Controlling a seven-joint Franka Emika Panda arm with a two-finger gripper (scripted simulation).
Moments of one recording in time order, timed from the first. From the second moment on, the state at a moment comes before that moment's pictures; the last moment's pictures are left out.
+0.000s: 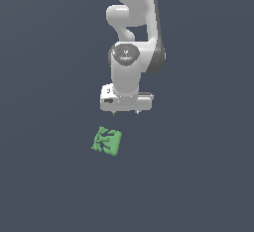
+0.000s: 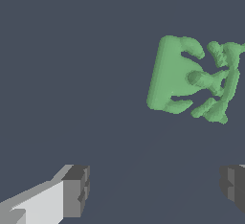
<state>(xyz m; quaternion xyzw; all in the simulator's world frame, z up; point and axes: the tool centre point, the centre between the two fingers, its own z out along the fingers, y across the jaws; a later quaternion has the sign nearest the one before) -0.021 -0.005 0.149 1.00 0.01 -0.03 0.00</state>
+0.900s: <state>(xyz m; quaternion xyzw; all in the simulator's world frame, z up) -0.016 -0.023 0.162 1.00 -0.01 -0.03 0.00</state>
